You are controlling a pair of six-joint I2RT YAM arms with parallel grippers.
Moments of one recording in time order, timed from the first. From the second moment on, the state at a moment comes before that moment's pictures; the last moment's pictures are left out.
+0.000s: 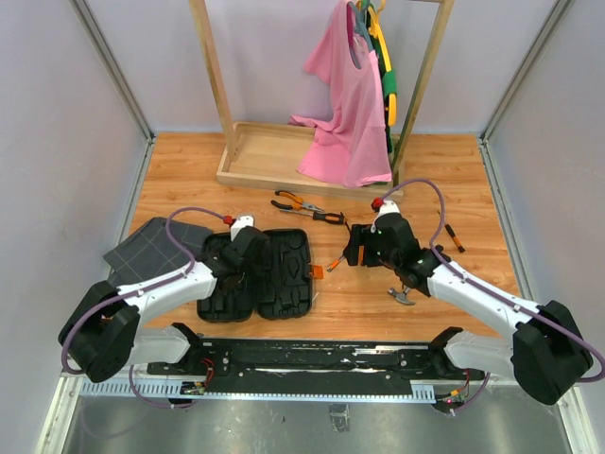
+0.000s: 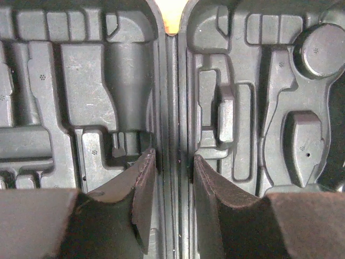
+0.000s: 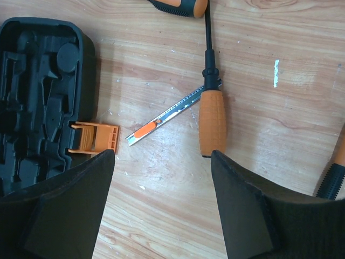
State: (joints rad) left arm -0.68 1.25 0.57 -0.25 -0.38 -0.65; right arm 0.63 1.15 0.62 -0.13 0.09 0.46
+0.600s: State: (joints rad) left arm -0.63 1.29 0.60 -0.23 -0.33 -0.63; right arm 0.63 1.19 0.63 -0.19 0.13 0.48
